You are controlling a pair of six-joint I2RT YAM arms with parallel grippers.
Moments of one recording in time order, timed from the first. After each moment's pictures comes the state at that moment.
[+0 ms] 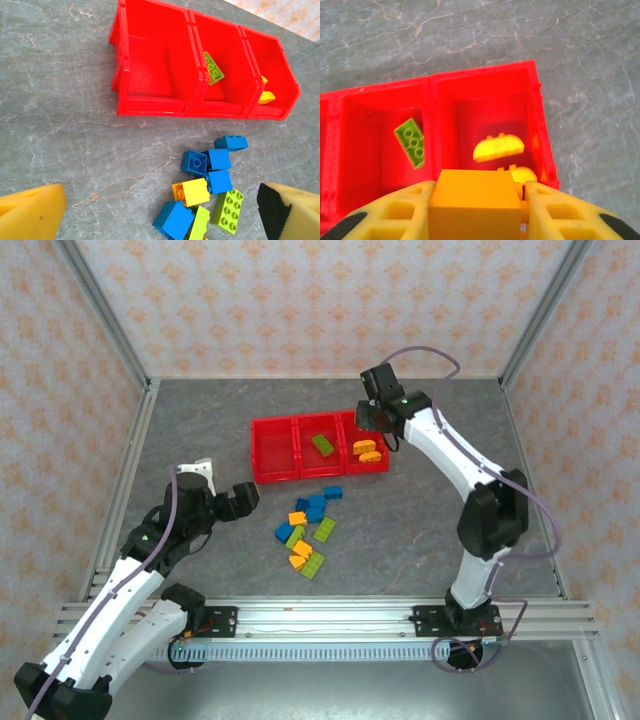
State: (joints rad) left arm -0.35 0.69 0.69 -0.63 -0.03 -0.57; right arm 0.45 1.84 1.70 -0.78 0.16 0.42
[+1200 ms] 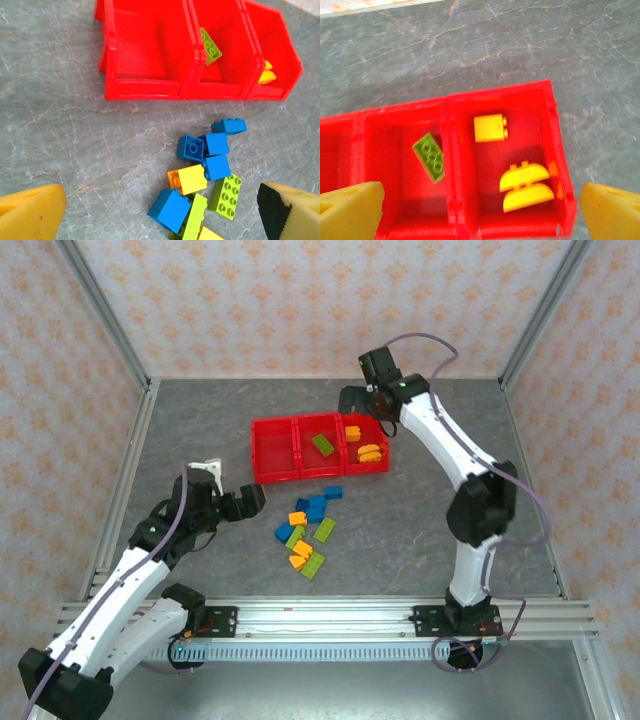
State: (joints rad) left arm -0.35 0.78 0.69 -0.61 0.05 -0.55; right arm 0.46 1.84 1.82 -0.88 0.11 0.47
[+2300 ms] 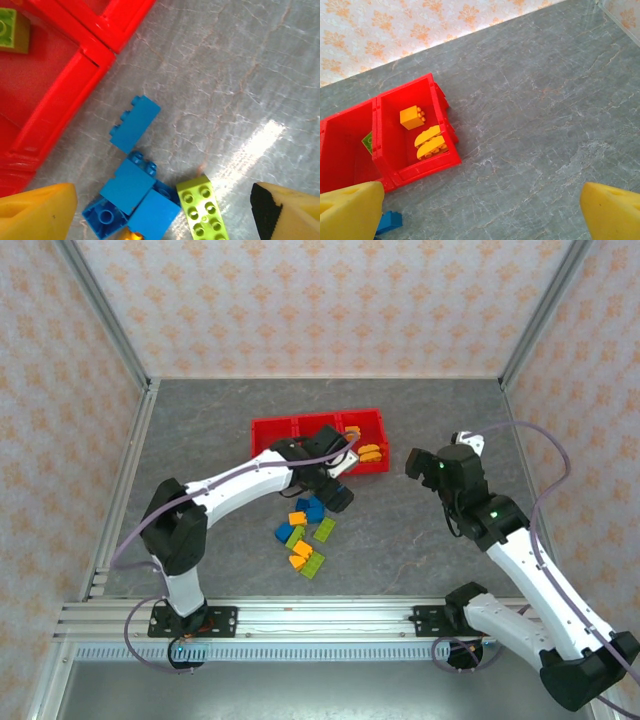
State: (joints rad) left arm -0.73 1.80 1.47 -0.81 0.00 0.02; right arm 0.45 0.86 0.91 -0.67 0.40 0.57
